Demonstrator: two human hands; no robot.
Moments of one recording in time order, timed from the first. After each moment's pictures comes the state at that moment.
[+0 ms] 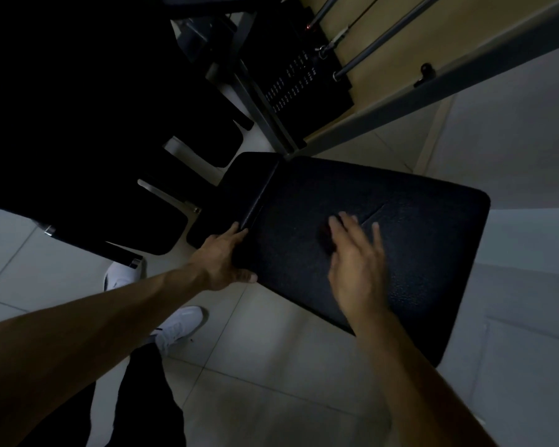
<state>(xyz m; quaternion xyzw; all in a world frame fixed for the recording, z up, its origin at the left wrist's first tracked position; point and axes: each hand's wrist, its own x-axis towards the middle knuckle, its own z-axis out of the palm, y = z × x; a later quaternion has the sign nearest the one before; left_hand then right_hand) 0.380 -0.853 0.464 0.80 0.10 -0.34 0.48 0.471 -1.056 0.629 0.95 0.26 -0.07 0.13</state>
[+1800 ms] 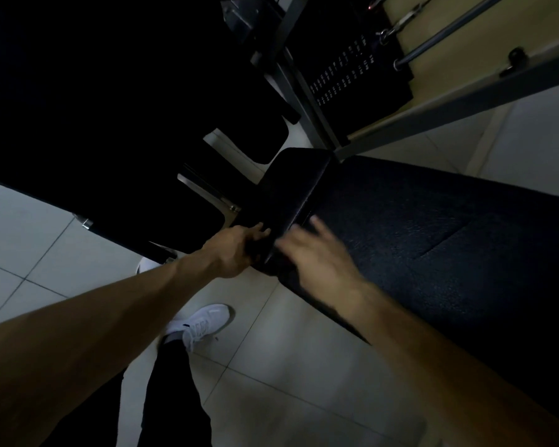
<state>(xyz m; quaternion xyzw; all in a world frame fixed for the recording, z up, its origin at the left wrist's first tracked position) 0.383 -0.805 0.419 0.80 0.09 -0.33 0.49 0.478 -0.972 0.531 0.82 0.48 -0.30 0.09</state>
